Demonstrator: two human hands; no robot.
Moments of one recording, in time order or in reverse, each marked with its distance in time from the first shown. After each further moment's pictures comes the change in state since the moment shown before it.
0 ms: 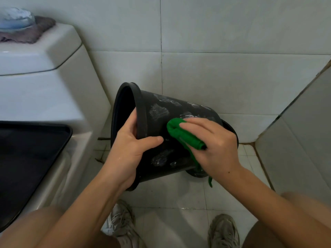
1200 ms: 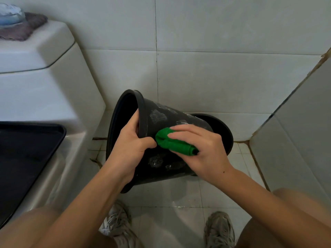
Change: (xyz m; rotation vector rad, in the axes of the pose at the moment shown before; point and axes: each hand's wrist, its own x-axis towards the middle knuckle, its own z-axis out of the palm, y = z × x) left_hand 0.011 -0.006 0.003 0.176 -0.021 -0.087; right_hand -0.005 -0.005 0.006 0.234 -0.122 0.083
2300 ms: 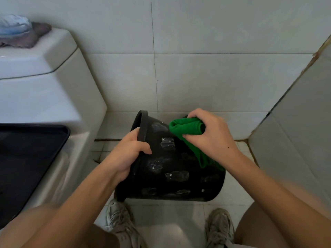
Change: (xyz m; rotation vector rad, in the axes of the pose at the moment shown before) left_hand -0.002 -0.013 -0.011 -0.044 -0.051 -0.346; right_hand 0.017 0.003 -0.029 -0.084 -0.109 0.462
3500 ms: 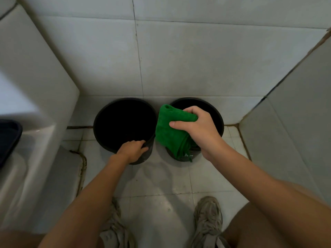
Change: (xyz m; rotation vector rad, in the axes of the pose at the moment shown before) left_hand 0.200 -0.152 -0.036 1.462 -0.158 -0.022; right_hand 0.030 0.044 0.039 0.630 -0.046 0.661
